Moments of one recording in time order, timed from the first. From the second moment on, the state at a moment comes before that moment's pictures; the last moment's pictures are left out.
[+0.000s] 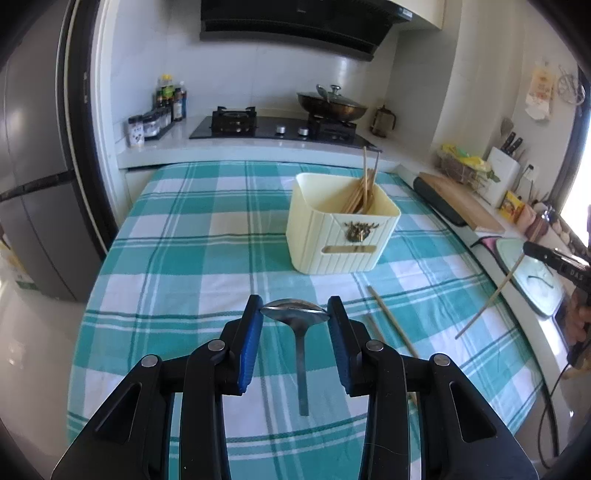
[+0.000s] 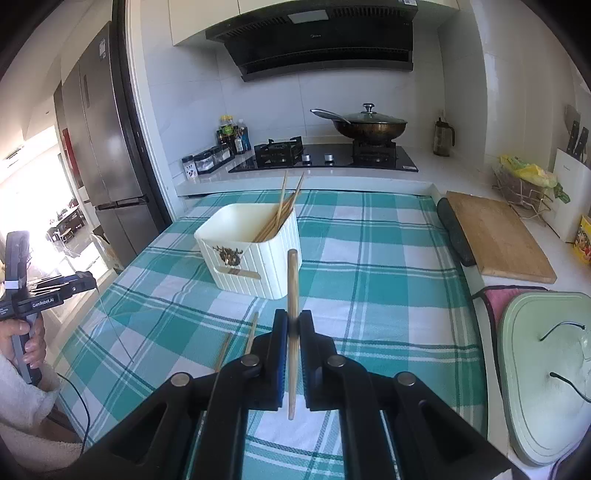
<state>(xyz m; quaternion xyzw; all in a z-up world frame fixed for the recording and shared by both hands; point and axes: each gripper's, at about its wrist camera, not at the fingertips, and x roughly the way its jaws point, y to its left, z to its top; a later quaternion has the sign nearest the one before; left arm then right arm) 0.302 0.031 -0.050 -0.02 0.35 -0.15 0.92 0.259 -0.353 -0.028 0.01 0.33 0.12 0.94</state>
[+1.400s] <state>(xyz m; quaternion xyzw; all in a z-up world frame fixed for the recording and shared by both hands) 0.516 -0.043 -0.039 -0.05 0.39 -0.12 0.91 0.492 -0.255 -0.047 0.03 0.36 0.19 0.92</state>
